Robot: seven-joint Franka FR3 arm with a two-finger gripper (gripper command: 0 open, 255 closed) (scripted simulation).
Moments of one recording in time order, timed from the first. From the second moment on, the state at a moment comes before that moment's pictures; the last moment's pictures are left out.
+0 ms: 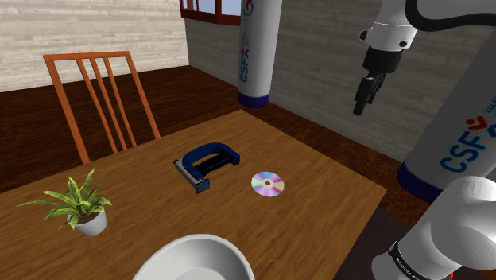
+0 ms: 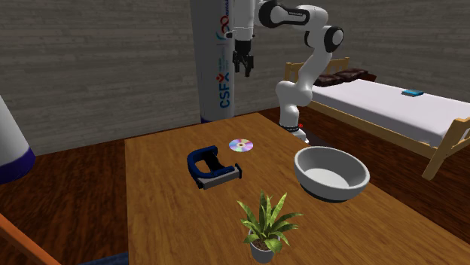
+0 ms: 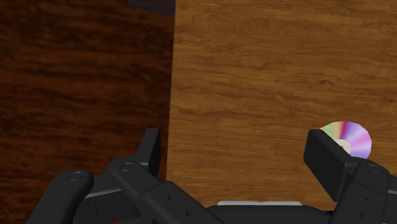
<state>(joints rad) 0.02 -0.74 -0.04 -2.26 -0.09 1.50 -0.17</state>
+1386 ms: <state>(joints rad) 0.11 -0.28 0.22 -2.13 0.02 1.86 0.18</state>
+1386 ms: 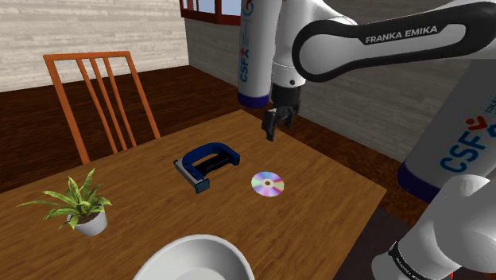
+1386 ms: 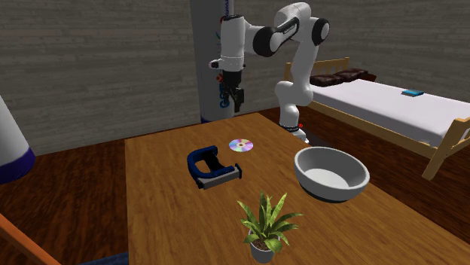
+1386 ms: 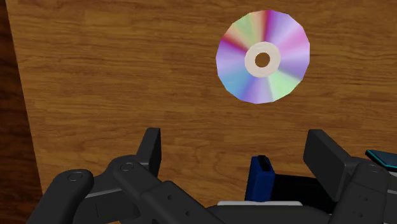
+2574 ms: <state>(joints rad) 0.26 0.37 0.34 -1.55 -0.17 1.92 0.49</state>
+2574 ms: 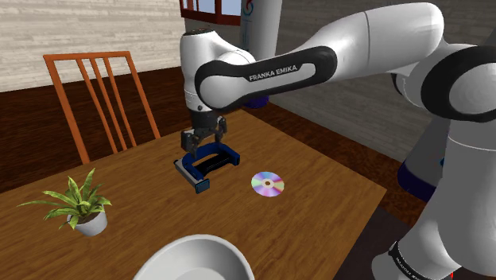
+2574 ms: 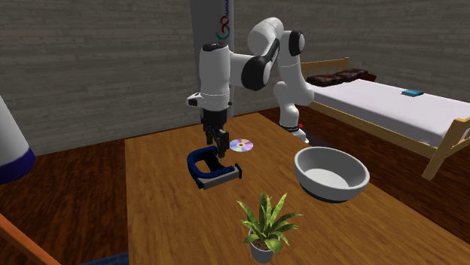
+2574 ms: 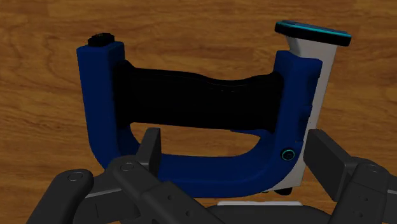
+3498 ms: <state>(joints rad) 0.34 0.64 0.32 -1.31 -0.24 1.94 0.56</state>
